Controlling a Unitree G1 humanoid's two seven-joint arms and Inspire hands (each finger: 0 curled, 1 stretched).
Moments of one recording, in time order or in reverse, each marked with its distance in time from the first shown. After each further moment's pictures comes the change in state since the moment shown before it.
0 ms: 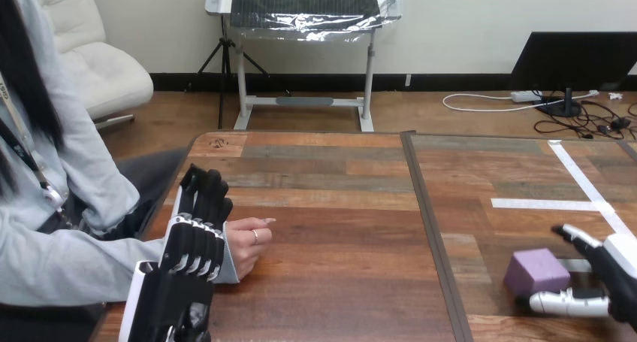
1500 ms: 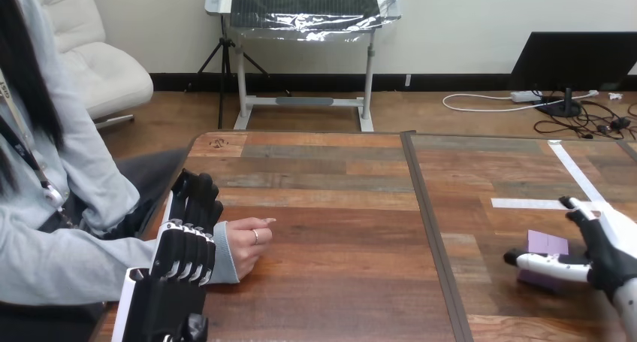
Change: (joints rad) left arm 0.022 0.001 0.002 -0.007 -0.020 -0.040 -0.010; right arm -0.284 0.110 0.066 0.376 0.021 0.019 -0.179
